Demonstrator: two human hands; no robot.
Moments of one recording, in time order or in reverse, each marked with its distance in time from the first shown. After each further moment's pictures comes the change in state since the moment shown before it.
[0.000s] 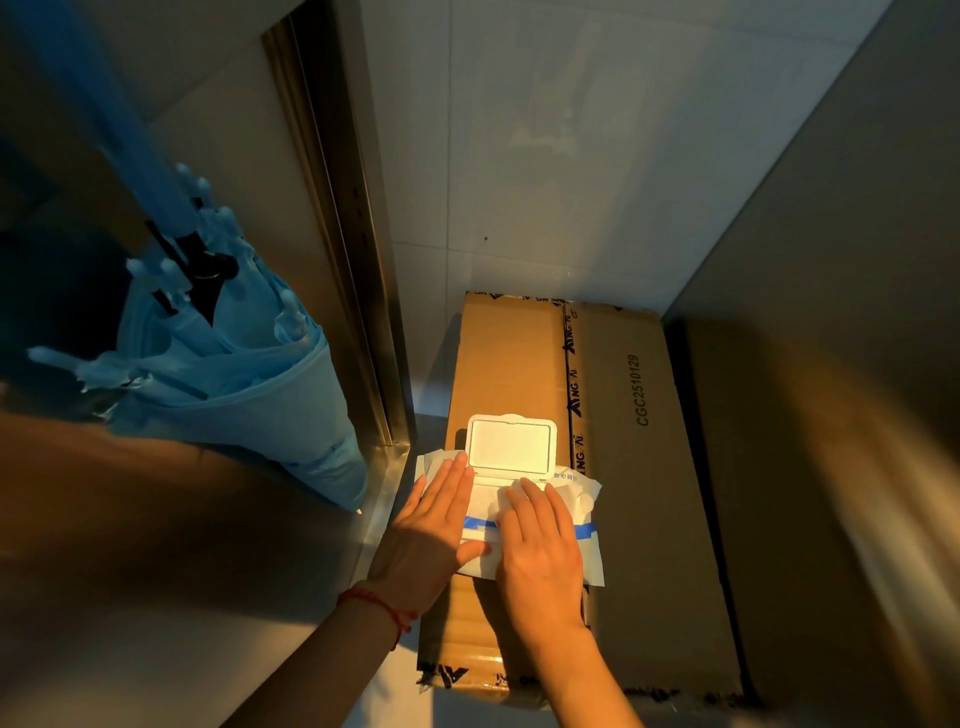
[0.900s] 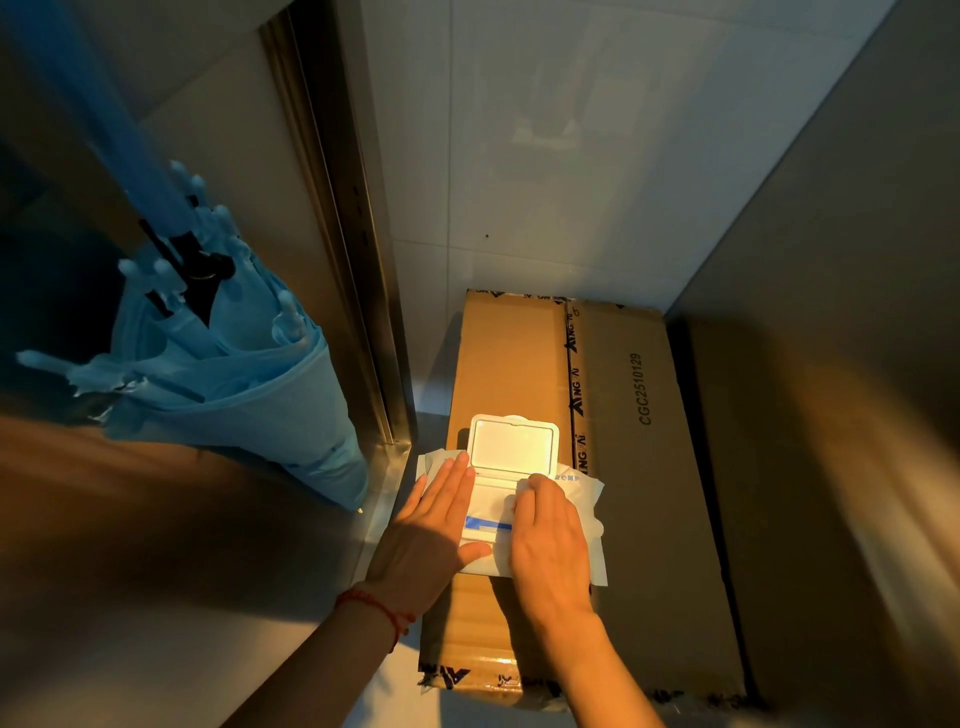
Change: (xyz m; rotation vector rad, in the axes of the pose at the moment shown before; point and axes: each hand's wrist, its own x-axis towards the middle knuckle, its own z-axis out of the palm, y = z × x) left_hand 0.001 -0.003 0.006 -0.003 -0.002 -0.002; right_hand 0.013 0.003 -0.004 0.149 -0.160 0.139
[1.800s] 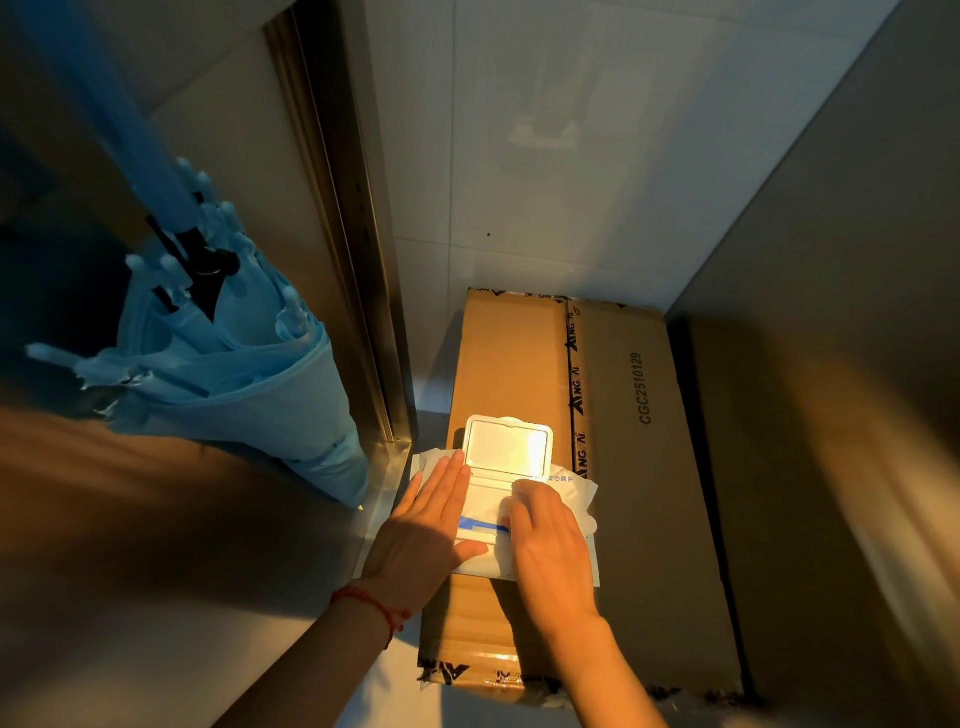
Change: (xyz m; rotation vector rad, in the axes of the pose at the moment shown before) left_hand -0.001 -0.003 0.001 0.009 0.023 0.009; right_hand -0.006 0.010 -0.002 0.012 -0.055 -0.121
